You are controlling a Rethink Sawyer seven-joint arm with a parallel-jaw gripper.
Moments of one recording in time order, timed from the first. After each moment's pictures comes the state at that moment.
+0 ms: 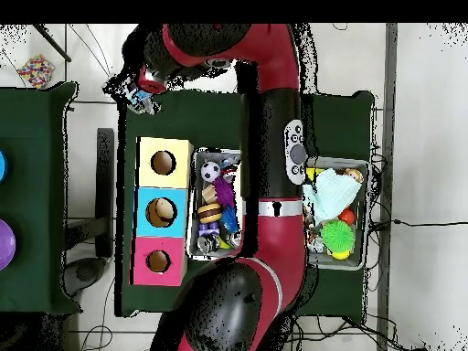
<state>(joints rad) -0.33 -0.19 1.06 0.40 -0.31 1.68 0.41</state>
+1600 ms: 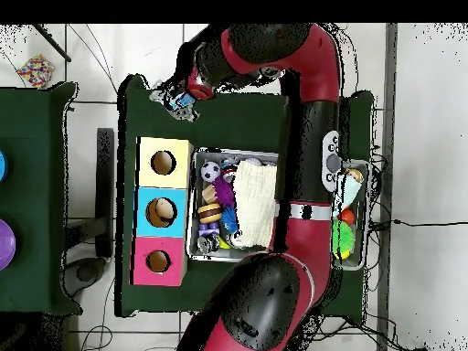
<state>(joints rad) -0.43 -0.14 1.06 0.39 -0.31 1.75 0.41</state>
